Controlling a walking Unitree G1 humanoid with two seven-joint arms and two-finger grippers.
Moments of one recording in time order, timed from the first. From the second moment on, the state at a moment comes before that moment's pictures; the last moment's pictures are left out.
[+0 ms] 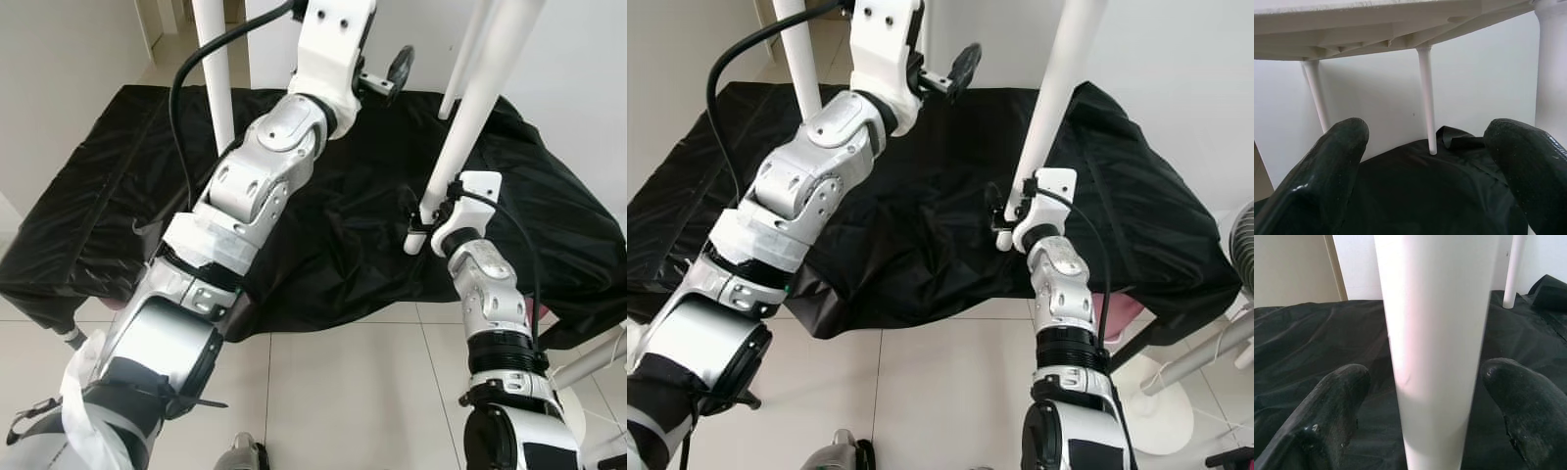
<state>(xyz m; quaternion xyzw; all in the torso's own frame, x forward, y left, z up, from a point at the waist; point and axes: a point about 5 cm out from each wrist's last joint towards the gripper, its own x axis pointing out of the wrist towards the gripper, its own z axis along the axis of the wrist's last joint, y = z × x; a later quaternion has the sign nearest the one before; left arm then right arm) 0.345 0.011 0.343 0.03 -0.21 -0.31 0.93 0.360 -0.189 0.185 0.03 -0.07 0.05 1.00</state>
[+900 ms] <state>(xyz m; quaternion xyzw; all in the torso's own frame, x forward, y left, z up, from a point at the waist) 0.345 0.036 0.299 0.05 -0.16 -0.29 0.94 0.348 -0.200 0.174 0.04 -0.07 0.03 1.00</state>
